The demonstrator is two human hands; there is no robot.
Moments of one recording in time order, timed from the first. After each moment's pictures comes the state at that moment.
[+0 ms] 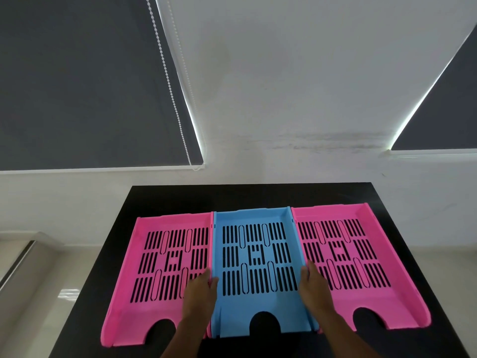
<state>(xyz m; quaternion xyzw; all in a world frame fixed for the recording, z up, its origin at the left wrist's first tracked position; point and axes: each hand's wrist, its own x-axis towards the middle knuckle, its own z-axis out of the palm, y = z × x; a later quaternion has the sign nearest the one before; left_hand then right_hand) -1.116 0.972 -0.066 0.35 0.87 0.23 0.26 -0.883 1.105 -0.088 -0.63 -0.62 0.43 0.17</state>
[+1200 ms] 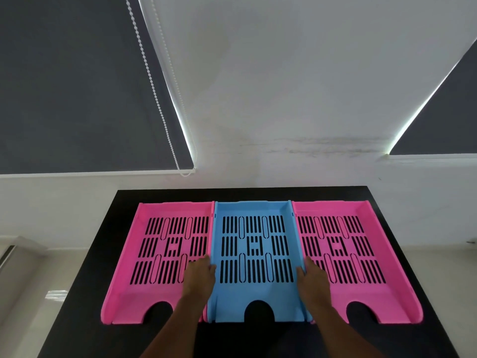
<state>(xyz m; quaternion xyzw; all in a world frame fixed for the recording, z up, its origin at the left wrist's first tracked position) -1.146 1.045 -0.066 0.39 0.86 0.21 0.25 -0.889 1.154 -0.101 -0.66 -0.63 0.38 0.16</state>
